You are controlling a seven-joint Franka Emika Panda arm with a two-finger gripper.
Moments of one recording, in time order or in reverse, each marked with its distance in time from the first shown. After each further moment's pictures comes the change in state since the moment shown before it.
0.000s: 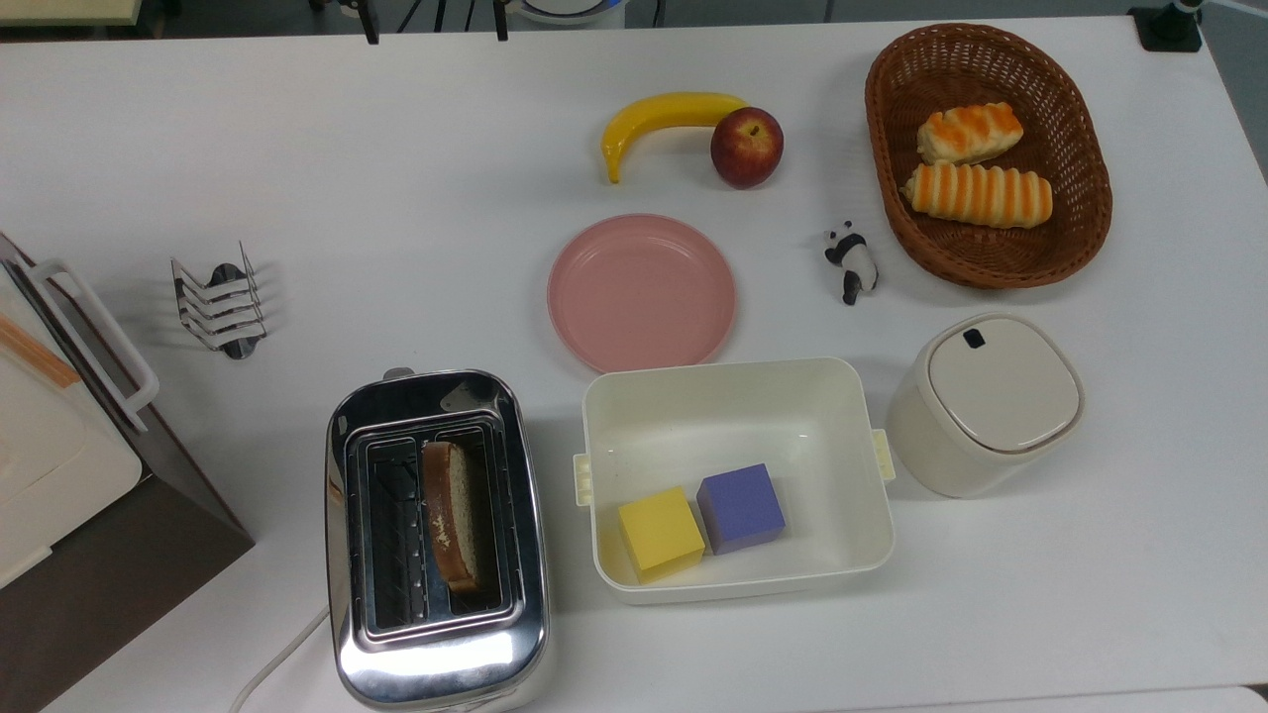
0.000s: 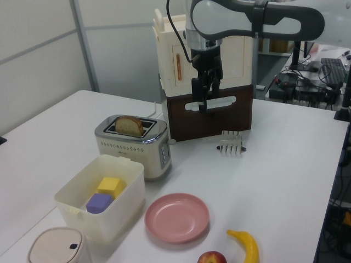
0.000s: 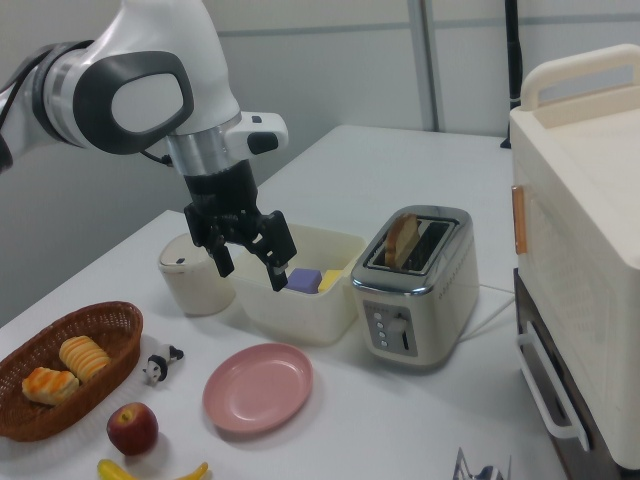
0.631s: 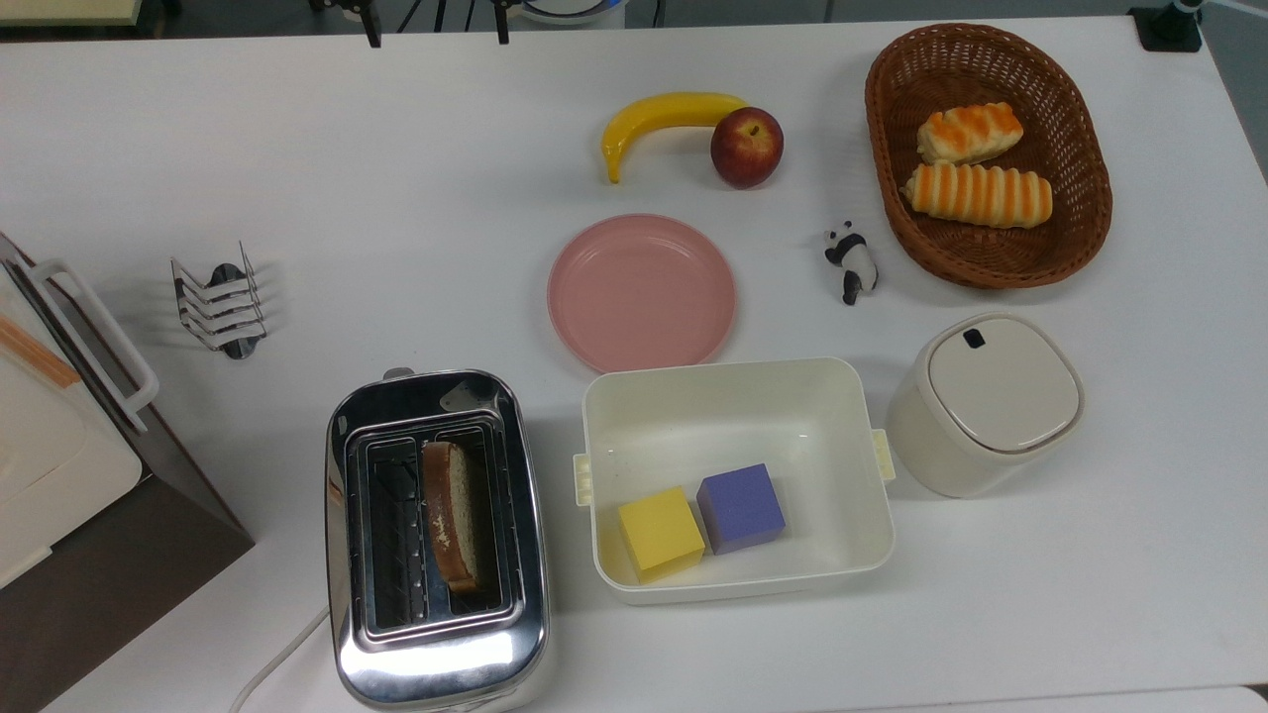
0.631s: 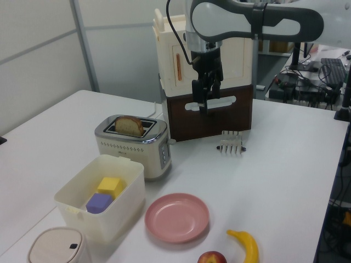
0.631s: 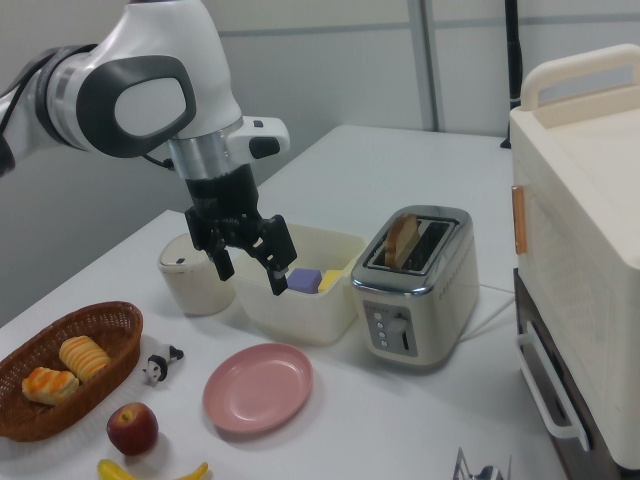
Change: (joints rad) arm 0.000 0.000 0.000 -0.010 0.000 0.000 0.000
